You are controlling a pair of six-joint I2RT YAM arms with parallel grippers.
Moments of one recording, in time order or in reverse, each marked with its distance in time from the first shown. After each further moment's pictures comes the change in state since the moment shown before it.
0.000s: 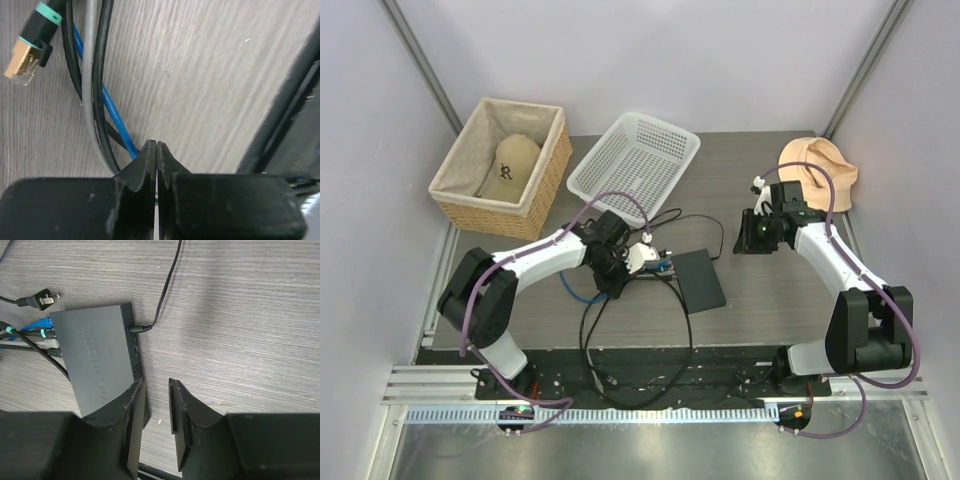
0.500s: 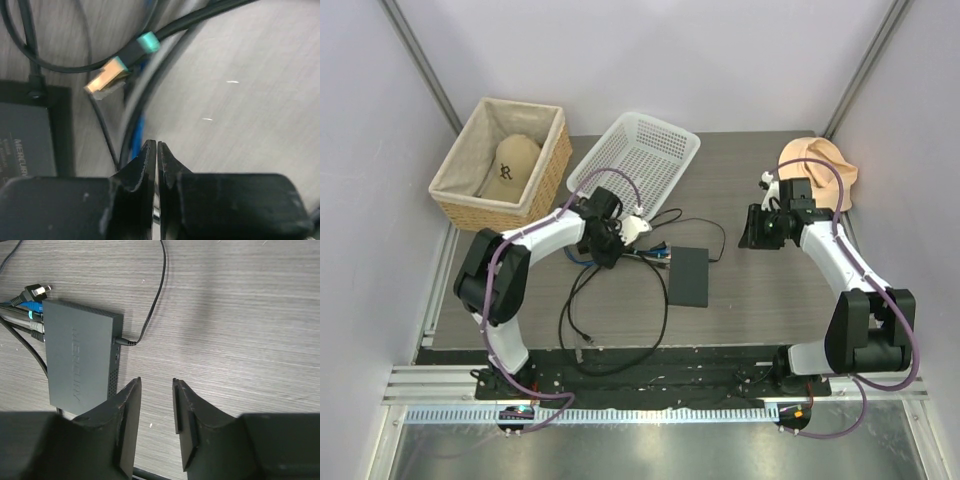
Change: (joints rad) left arm 0.122 0.175 0.148 0.078 -0.144 0.065; right arm -0.045 -0.012 0.010 0.006 0.004 -0.018
